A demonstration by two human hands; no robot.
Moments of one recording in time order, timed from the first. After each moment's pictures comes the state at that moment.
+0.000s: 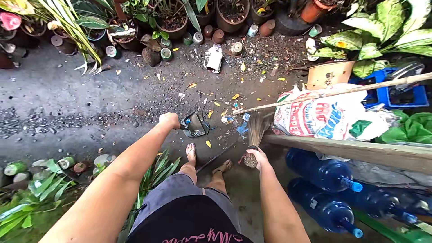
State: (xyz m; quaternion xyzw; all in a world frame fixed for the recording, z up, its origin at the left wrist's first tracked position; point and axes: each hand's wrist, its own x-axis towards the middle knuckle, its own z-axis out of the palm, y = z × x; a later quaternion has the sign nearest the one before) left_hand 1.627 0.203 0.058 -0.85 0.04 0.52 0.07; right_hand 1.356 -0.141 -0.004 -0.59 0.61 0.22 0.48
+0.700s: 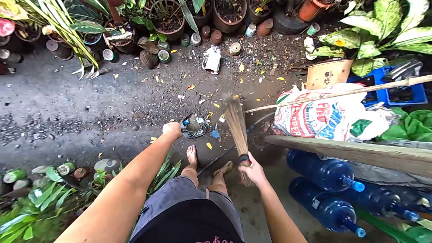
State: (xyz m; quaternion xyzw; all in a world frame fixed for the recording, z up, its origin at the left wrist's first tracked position) left_hand 1.609 0.207 0.015 -0.85 0.04 0.52 0.08; right_hand 1.359 -0.082 0.075 -0.74 0.42 0.33 0.41
